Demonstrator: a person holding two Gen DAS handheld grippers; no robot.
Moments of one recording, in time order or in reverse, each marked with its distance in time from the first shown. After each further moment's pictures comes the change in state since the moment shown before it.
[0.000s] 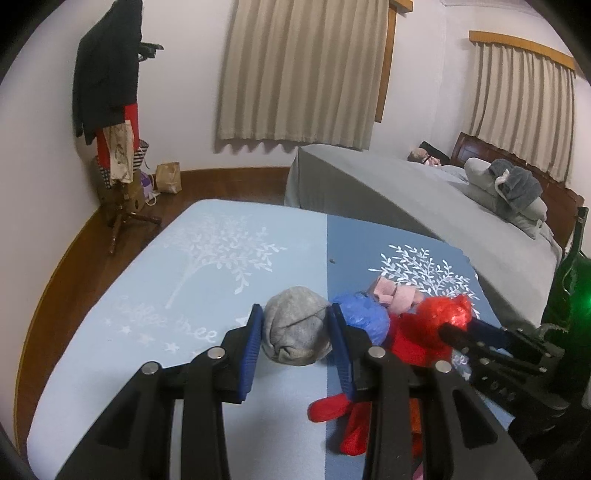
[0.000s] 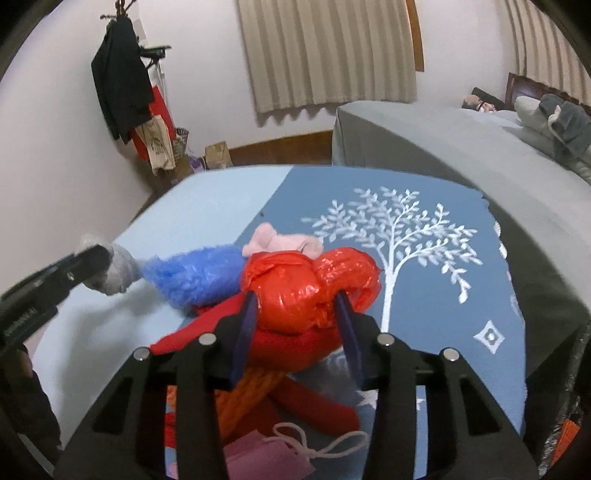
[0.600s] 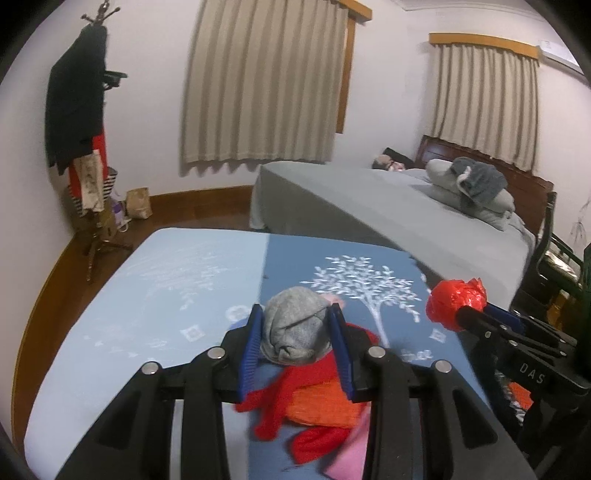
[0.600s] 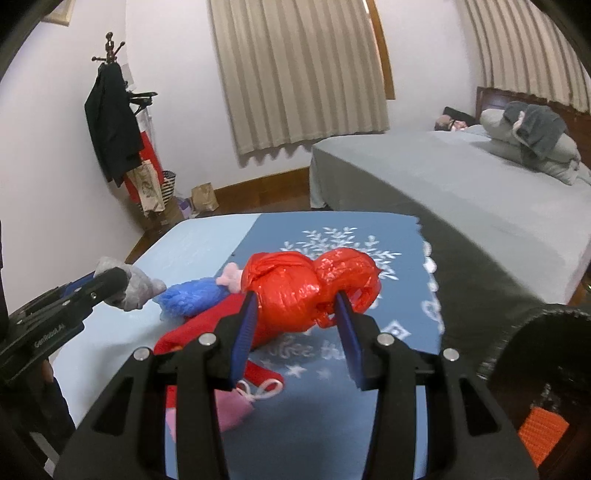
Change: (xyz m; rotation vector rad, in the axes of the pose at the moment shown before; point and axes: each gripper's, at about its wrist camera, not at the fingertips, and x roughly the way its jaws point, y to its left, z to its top) left arm -0.041 -0.064 -0.001 0.086 -0.057 -0.117; right arm -0.100 -0.052 -0.014 0.065 -0.129 -0.060
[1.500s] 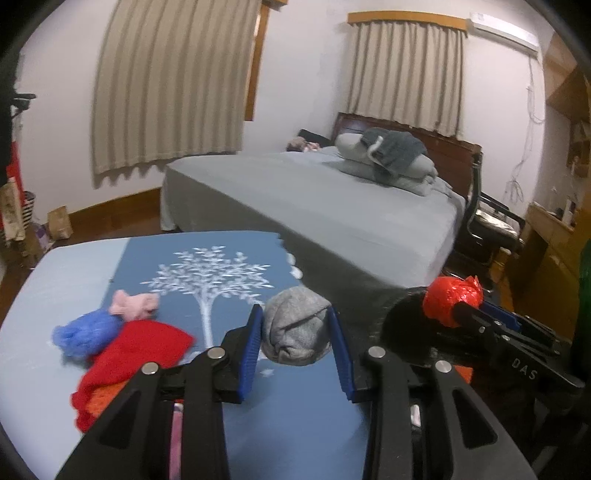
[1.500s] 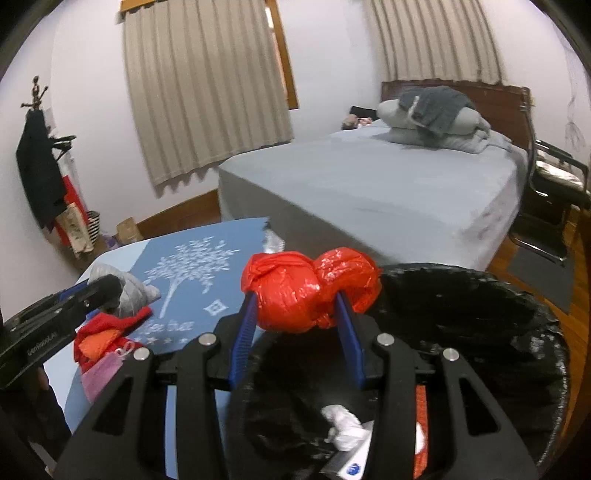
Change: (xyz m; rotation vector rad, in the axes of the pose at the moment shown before) left arm 0.016 -0.172 -0.015 0.157 0.051 -0.280; right arm -0.088 -0.142 -0.042 0.186 -0.063 -0.290
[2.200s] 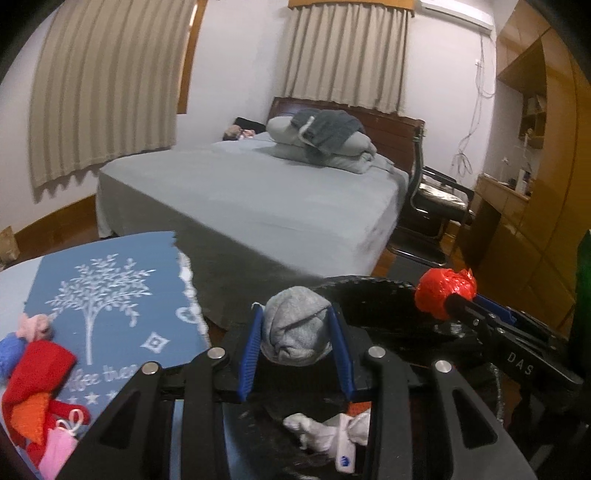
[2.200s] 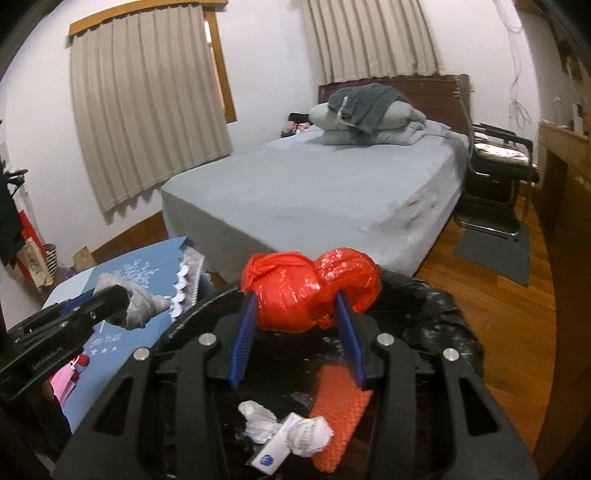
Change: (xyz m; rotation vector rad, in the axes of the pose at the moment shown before) left arm 0.040 -0.112 0.004 0.107 0.055 -0.206; right arm -0.040 -0.101 -0.013 0.122 -0.038 -0.183
